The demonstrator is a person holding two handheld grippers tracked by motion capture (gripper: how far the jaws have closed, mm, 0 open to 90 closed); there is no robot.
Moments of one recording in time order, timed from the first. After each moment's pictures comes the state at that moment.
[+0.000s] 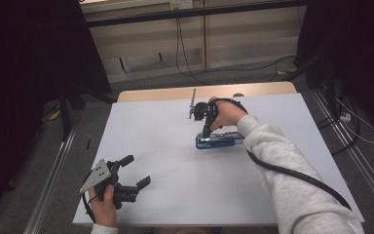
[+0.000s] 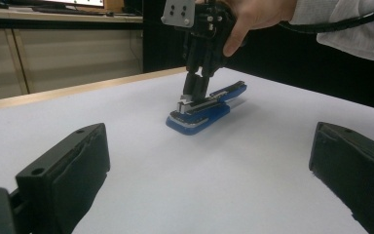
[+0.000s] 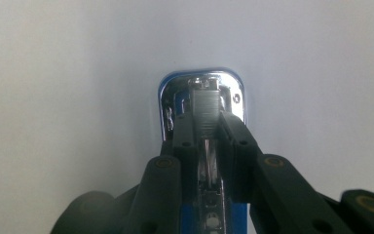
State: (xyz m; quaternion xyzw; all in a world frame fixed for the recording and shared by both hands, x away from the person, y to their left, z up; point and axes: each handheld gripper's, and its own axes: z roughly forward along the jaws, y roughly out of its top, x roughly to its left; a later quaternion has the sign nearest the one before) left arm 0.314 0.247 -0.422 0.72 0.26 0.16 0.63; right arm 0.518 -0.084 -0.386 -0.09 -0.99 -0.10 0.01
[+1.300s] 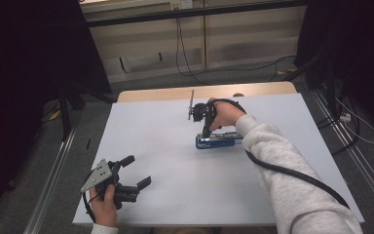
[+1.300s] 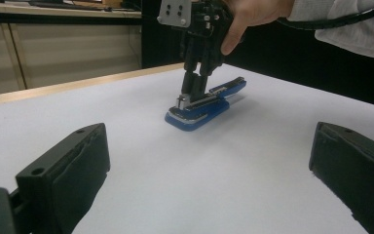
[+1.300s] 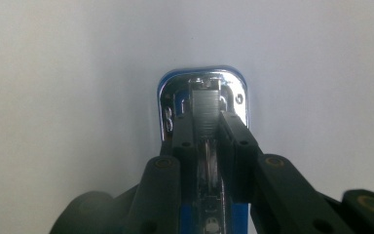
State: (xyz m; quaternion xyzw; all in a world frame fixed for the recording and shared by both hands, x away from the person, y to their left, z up) left arm 0.315 0.245 -0.423 0.72 0.26 0.15 0.62; right arm 0.520 -0.079 -0.390 -0.08 -0.99 -0.09 0.02
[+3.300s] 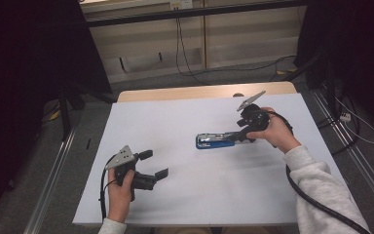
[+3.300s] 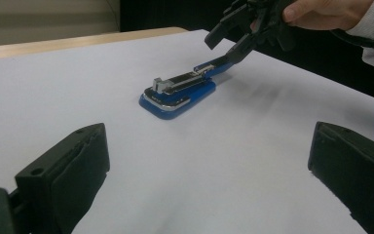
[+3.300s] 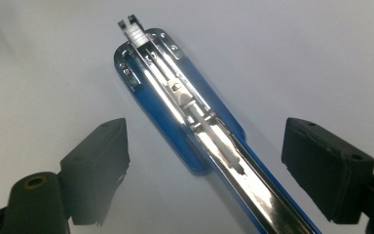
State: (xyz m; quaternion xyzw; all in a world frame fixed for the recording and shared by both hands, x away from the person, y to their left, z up) left arm 0.349 0.198 -0.419 0.76 0.28 0.08 0.58; right arm 0.459 -0.220 -0.400 -0.34 -0.88 -0.34 -0.06
